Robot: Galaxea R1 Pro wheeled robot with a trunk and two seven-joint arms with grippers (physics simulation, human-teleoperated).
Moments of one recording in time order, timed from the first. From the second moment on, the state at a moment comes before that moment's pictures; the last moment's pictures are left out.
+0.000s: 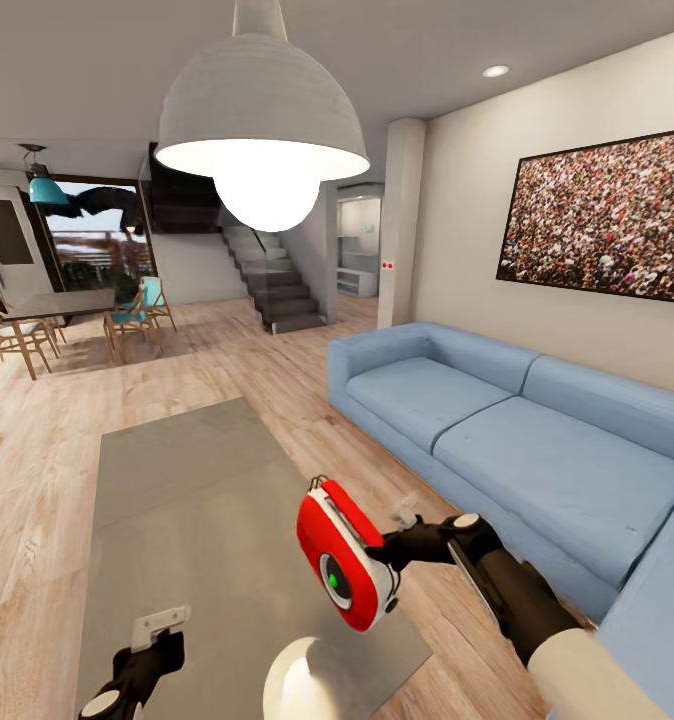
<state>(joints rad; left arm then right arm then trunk) -0.22 -0.11 0.52 -0.93 -0.26 0.11 -0.14 -0.60 -0.07 0.31 -0.96 0.12 0.54 0.64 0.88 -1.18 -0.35</state>
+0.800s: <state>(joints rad) -0.22 -0.10 0.53 -0.92 -0.27 0.12 -0.14 -0.60 -0.04 0.40 -0.95 0.11 0.55 0.54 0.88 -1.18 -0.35</state>
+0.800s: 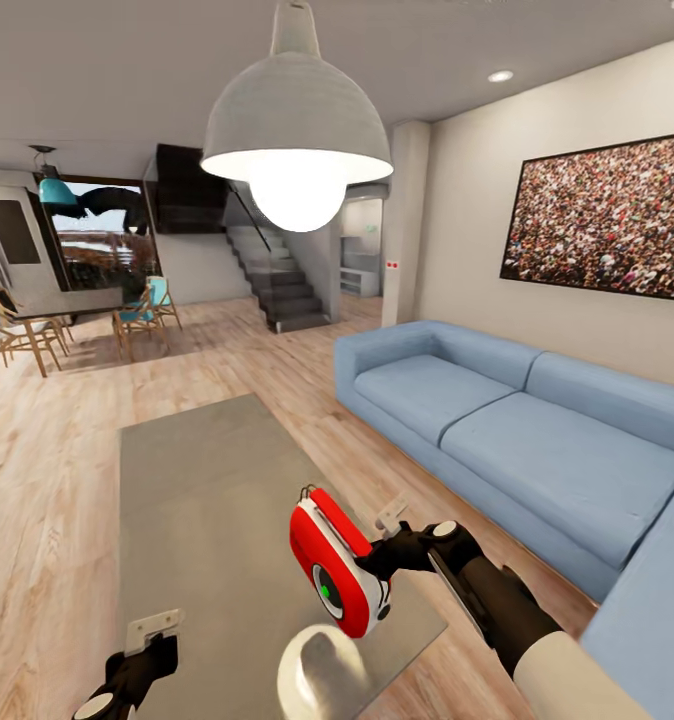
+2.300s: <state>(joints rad) -0.22 -0.10 0.53 -0.92 -0.27 0.11 -0.15 -0.60 0.05 0.41 -0.95 0.12 0.76 0.34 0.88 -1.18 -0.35</state>
